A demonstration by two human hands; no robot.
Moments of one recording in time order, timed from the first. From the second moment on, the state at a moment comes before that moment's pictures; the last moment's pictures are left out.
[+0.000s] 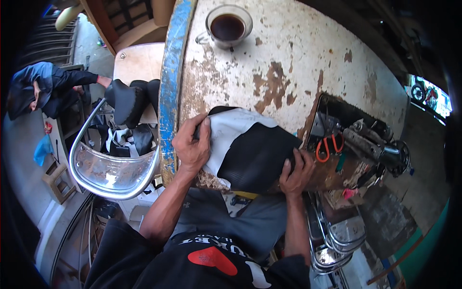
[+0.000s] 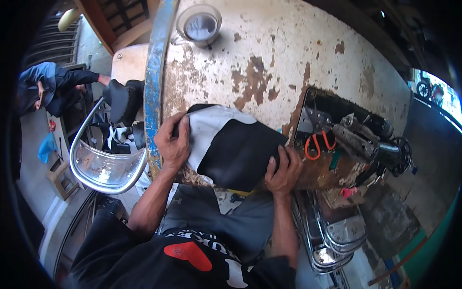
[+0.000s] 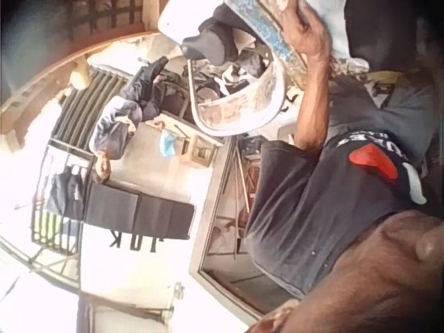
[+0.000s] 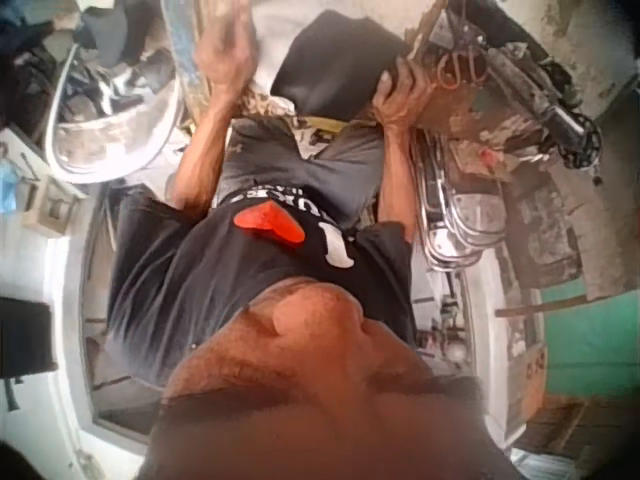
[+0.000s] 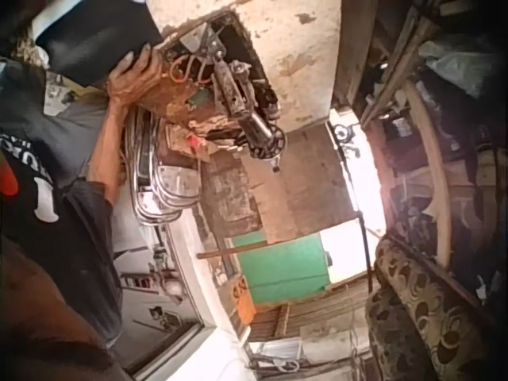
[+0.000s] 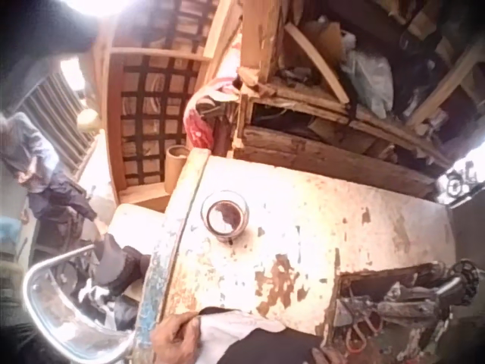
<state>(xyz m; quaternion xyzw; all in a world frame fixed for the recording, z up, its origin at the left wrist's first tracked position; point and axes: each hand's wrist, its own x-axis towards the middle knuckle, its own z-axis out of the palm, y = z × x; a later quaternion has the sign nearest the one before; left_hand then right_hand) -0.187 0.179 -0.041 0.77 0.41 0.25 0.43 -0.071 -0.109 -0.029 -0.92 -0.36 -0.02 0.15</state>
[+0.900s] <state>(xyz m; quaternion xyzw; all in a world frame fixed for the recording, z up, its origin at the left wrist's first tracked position) -0.203 0.192 -0.054 0.73 0.40 0.22 0.50 -0.075 -0.111 -0.032 -0.92 -0.31 -0.06 0.25</state>
